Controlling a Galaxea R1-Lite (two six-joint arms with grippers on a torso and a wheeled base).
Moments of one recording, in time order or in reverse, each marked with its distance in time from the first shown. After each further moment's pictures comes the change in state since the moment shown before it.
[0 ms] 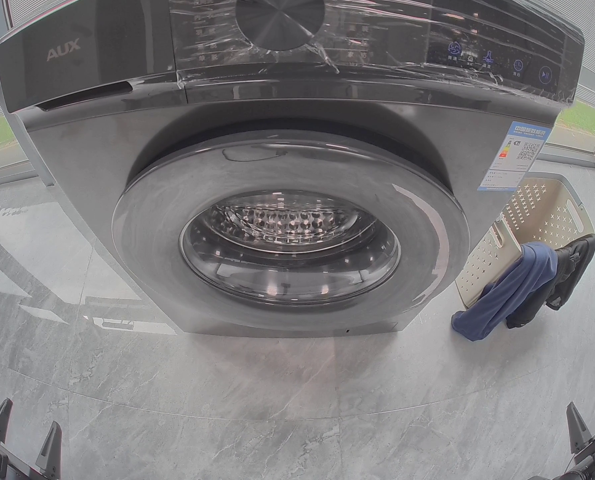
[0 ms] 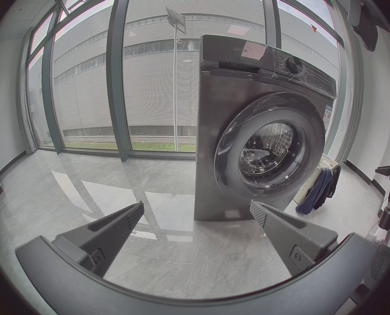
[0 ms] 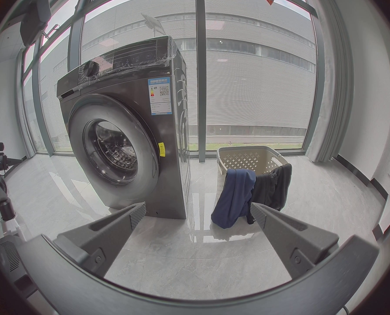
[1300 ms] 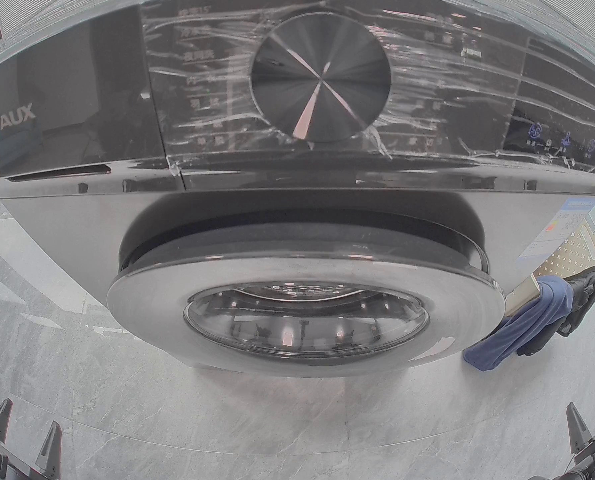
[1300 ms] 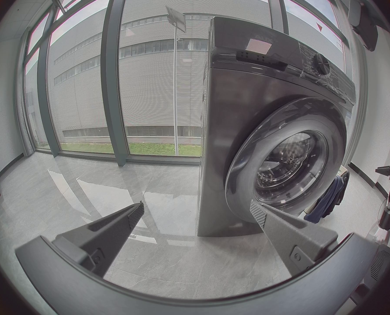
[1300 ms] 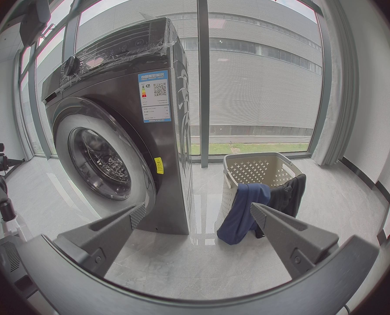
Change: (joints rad) left arm 0.000 0.000 0.000 0.000 0.000 0.000; right arm 0.003 0.000 0.000 0.000 -0.001 0.003
